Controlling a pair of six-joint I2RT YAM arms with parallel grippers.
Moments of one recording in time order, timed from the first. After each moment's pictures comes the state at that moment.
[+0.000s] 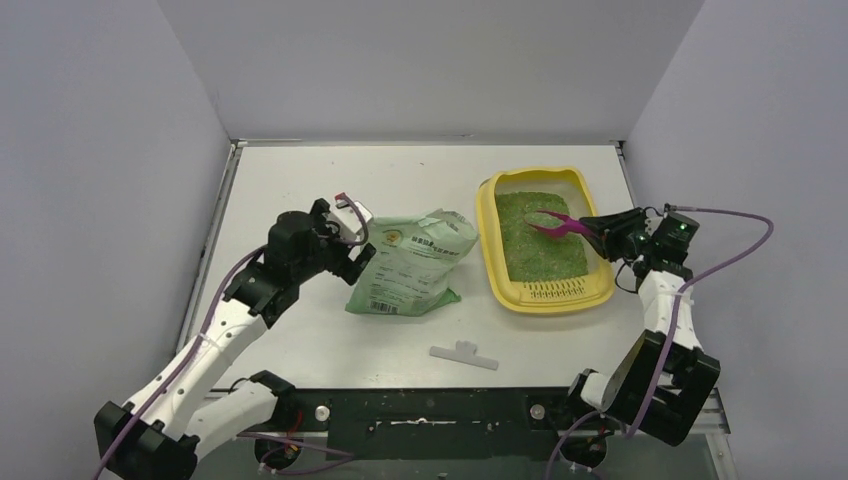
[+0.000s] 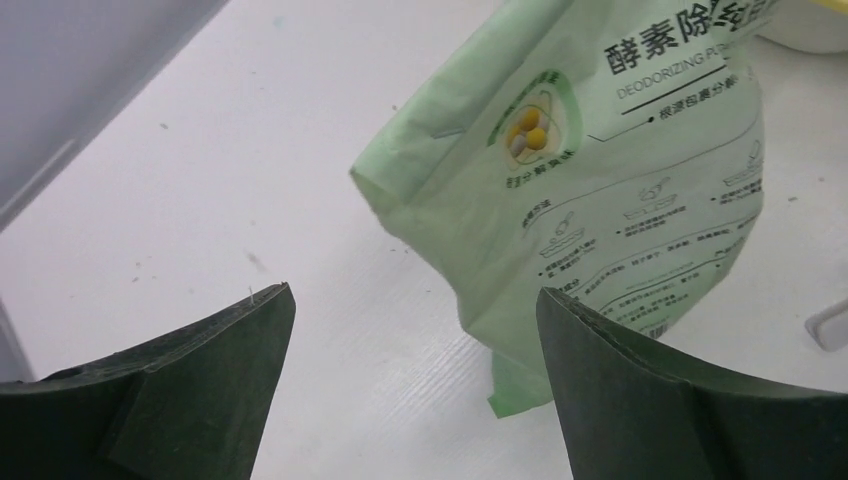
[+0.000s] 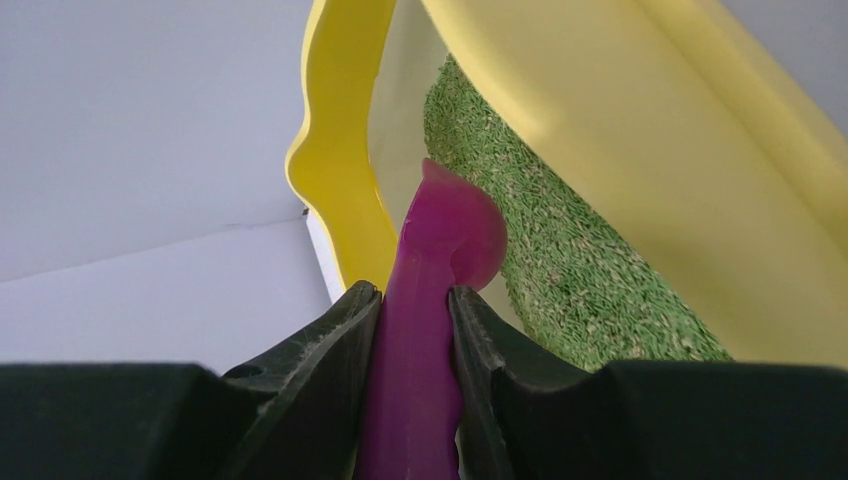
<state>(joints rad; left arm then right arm) -0.49 0.99 0.87 -0.37 0.15 0.30 -0.51 1.21 0.74 -0.15 -0.72 0.94</state>
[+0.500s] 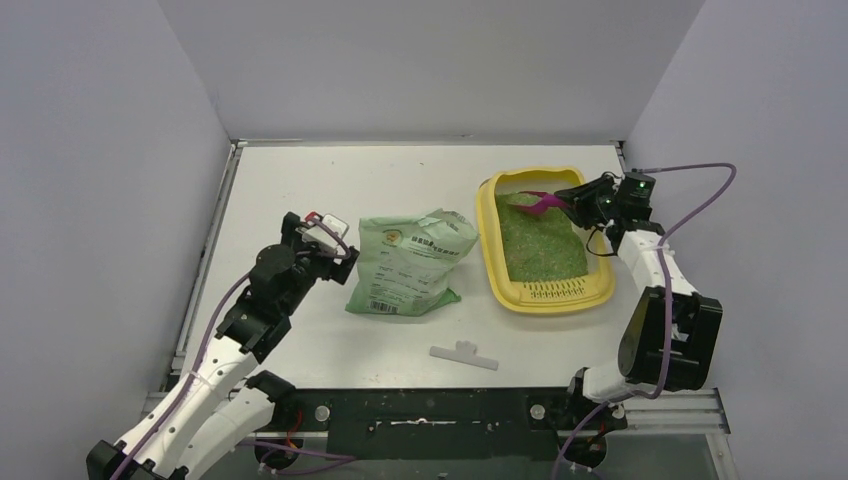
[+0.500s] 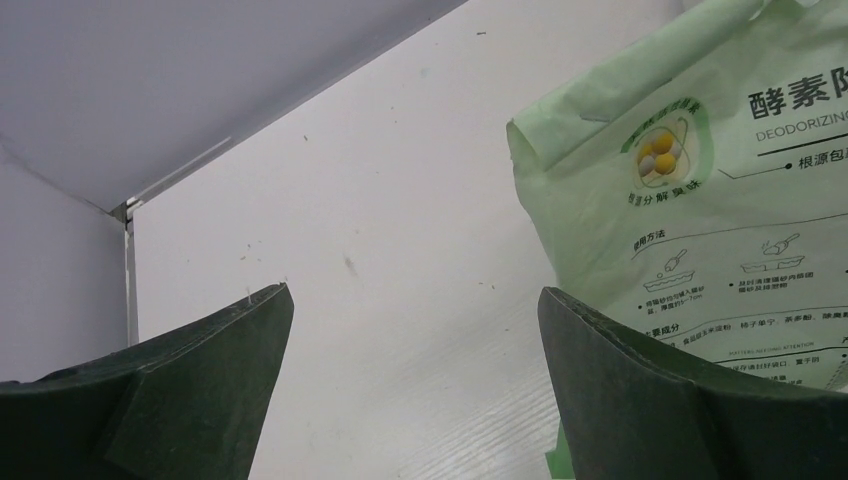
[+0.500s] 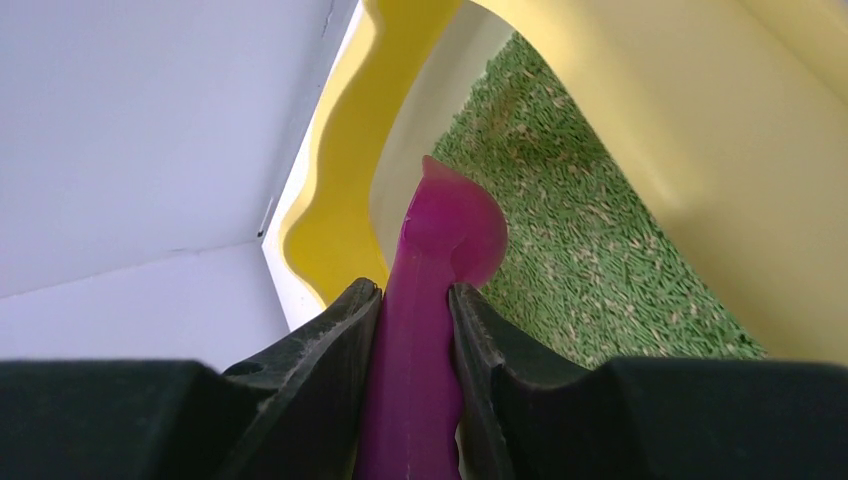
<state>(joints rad) -0.50 0.73 0.61 -0.06 -0.13 0.27 -0.23 1.46 0.97 -0.11 -0.44 0.97</state>
